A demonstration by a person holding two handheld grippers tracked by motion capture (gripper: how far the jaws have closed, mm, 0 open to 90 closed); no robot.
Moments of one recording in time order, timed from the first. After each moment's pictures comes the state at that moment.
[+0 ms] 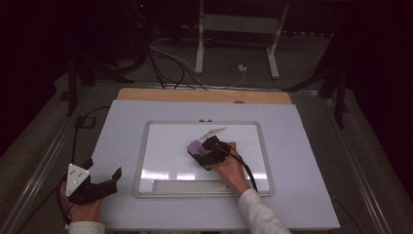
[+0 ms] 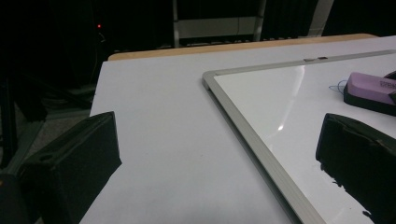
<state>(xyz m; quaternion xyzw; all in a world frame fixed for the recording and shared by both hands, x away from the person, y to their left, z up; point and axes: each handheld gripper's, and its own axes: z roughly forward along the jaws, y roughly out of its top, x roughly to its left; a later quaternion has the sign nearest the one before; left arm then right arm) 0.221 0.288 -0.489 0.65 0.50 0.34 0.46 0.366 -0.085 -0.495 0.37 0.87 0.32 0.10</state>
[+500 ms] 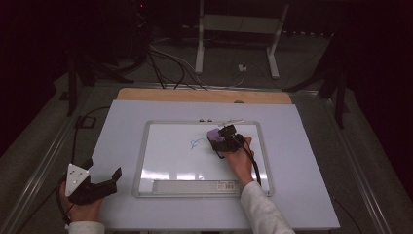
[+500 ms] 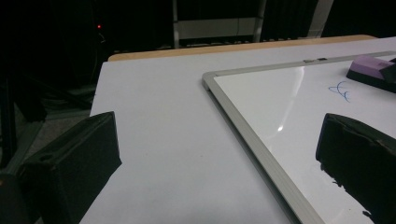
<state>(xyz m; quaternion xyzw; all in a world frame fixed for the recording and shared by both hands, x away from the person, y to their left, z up) 0.221 0.288 -0.489 0.65 0.49 0.34 0.46 0.399 -0.127 -0.496 0.49 0.80 0.30 0.16</state>
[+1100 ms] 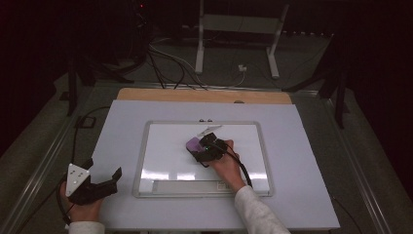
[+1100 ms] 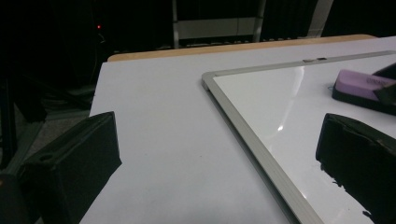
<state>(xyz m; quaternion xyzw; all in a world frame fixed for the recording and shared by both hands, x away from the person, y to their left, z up) 0.220 0.288 -0.488 0.65 0.49 0.34 0.46 0.377 -0.078 -0.495 0.39 0.86 0.31 0.12</state>
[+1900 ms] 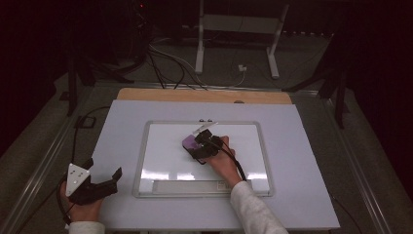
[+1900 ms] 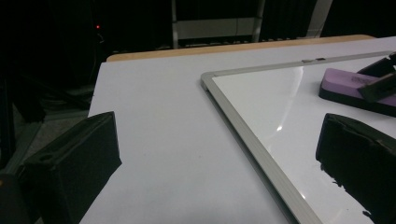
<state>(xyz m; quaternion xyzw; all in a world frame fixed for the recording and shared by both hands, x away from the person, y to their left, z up) 0.220 0.288 -0.488 0.65 0.49 0.34 0.46 0.389 -0.065 -0.495 0.38 0.87 0.31 0.11</state>
